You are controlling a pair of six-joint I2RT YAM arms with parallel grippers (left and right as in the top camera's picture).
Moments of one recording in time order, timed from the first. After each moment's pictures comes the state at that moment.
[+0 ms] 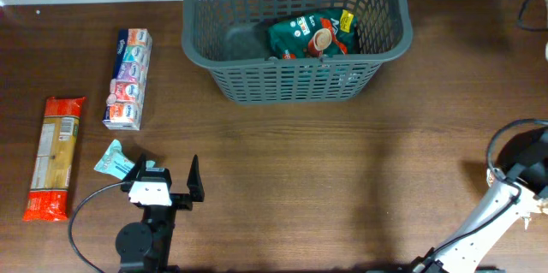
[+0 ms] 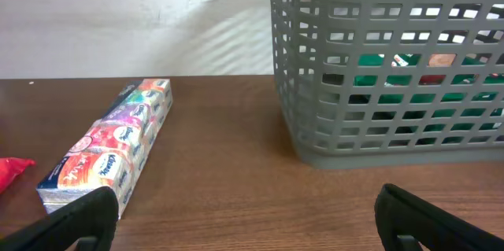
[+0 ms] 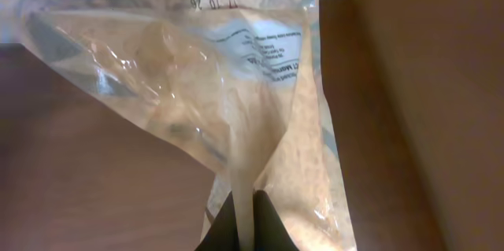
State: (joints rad) left arm 0.03 0.01 0.03 -0.11 0.09 -0.02; right arm -0.62 2.47 2.85 -1.21 -0.24 -0.34
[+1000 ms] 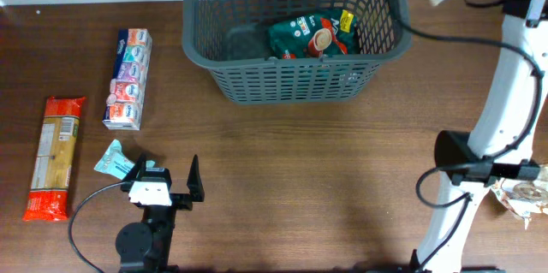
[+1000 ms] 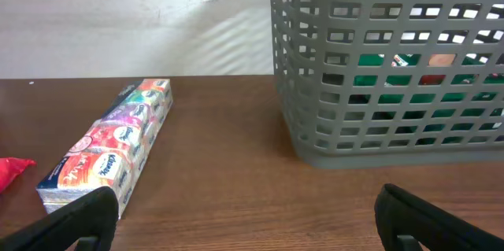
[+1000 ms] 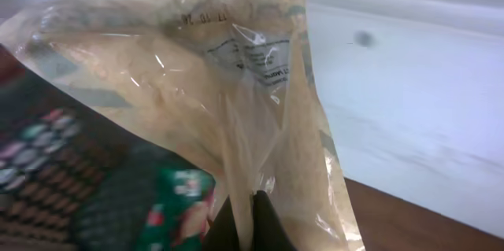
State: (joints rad) left arm 0.03 0.01 0.03 -0.11 0.09 -0.02; right arm -0.09 2.29 3.11 -1.37 -0.55 -0.23
